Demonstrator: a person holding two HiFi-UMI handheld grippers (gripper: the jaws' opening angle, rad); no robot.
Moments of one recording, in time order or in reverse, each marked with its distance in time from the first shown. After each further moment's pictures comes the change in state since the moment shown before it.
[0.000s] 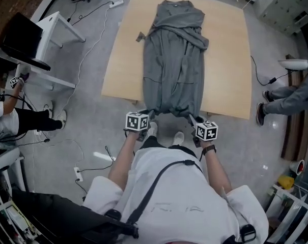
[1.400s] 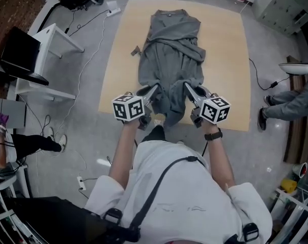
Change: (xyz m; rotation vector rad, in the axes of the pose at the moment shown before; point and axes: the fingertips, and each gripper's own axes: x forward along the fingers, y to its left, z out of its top) left arm -0.055 -0.093 0.271 0.018 -0.366 -0.212; right arm -0.025 0.069 0.299 -0.051 -0.372 0.254
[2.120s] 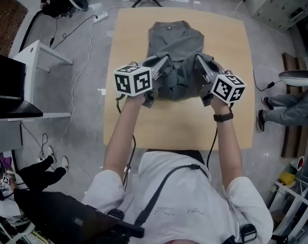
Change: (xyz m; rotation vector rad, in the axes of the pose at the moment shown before) left arm 0.137 0.068 0.225 0.096 -0.013 -0.158; right arm 0.147 -0.099 0.195 -0.052 -0.131 -0.169
